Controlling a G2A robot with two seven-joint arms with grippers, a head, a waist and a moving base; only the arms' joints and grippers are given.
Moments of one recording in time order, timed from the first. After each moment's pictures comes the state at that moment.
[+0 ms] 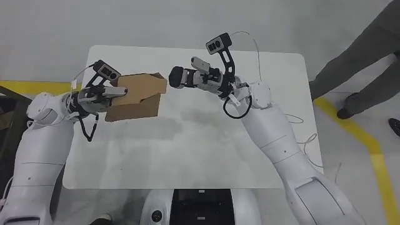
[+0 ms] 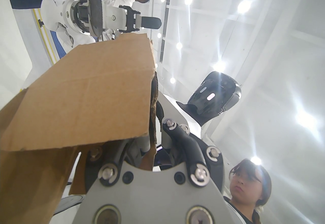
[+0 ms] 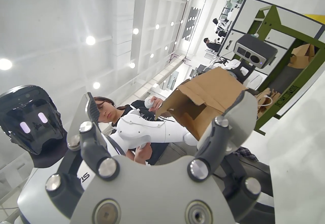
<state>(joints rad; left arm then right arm) 1.27 -0.89 -1.57 -1.46 -1.06 0.06 -1.54 -0.83 -1.57 1.01 -1.13 0.74 -0.48 1.14</state>
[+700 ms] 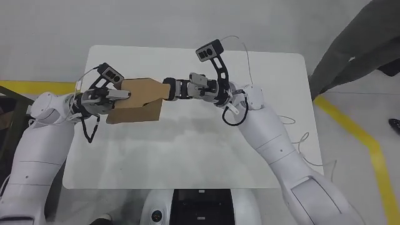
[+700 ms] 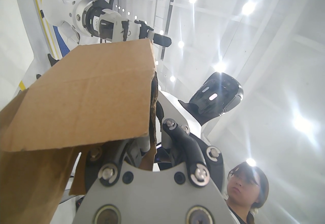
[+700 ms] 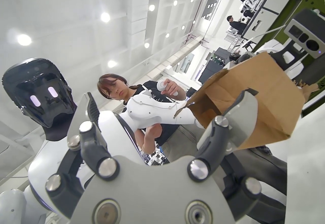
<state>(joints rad) 1.25 -0.84 -1.49 -1.44 -1.10 0.02 -1.54 -0.82 -1.59 0.96 -1.10 0.86 -0.52 1.30</state>
